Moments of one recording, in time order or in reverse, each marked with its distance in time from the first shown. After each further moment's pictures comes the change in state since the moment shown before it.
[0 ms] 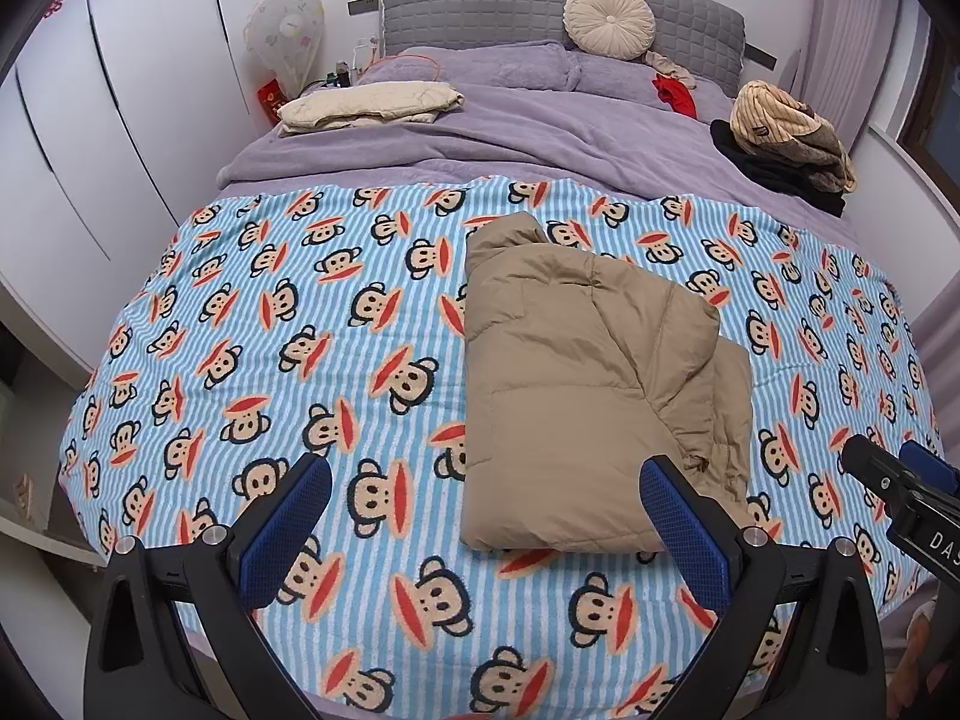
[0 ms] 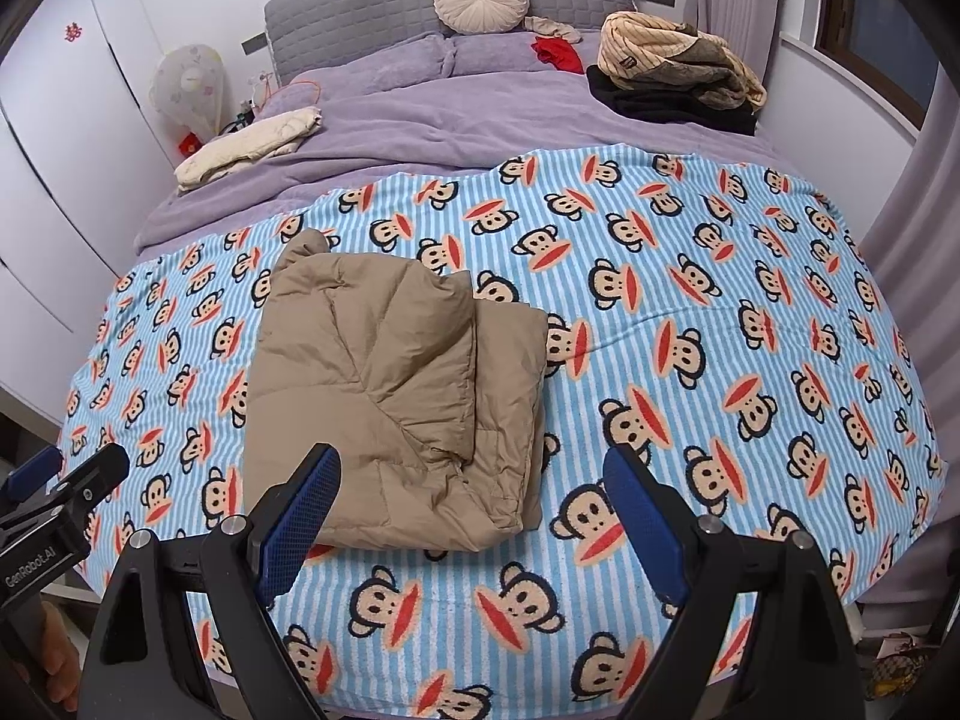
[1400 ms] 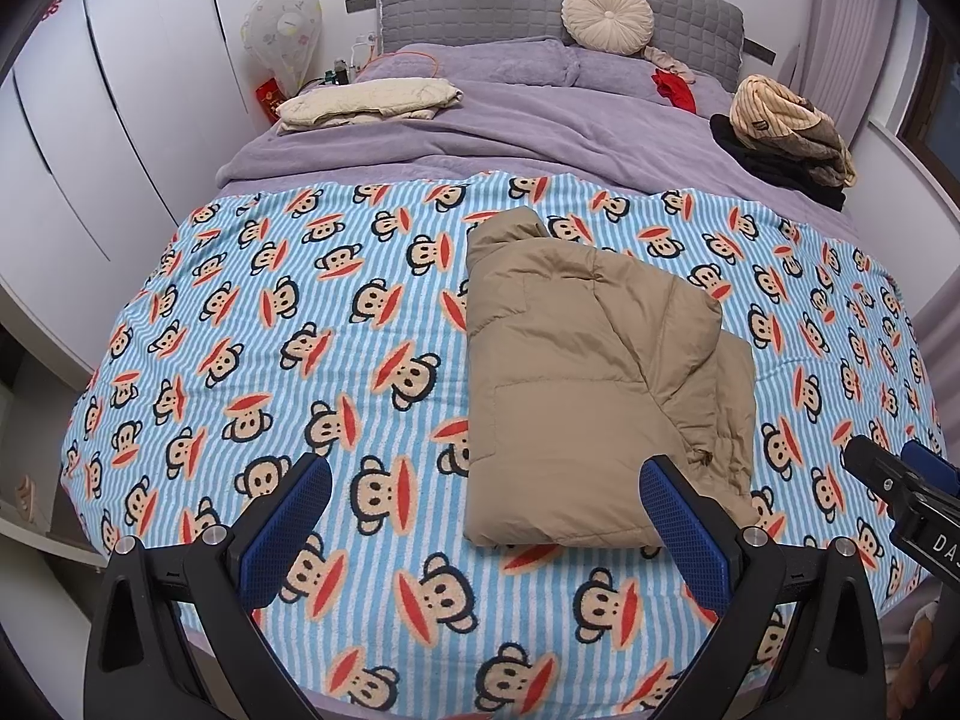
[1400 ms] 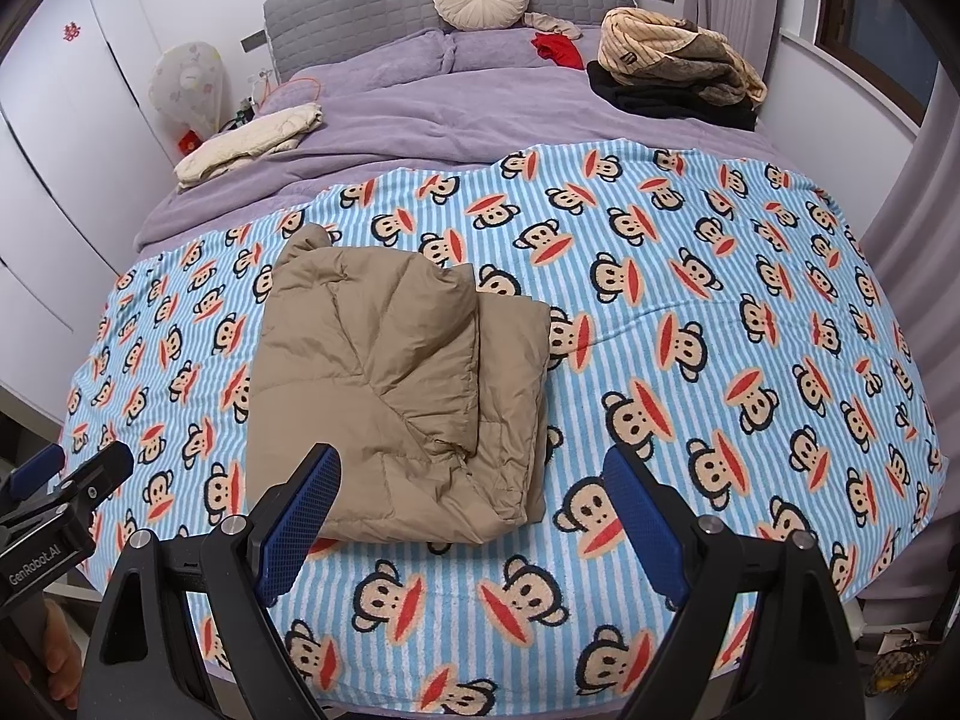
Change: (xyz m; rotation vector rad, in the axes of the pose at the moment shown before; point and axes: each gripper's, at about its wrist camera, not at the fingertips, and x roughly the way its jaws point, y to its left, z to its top) left arm 0.000 0.000 -0.002 -0.003 0.000 0.007; right arm -0.003 0.003 -0.005 0.004 0.004 0.002
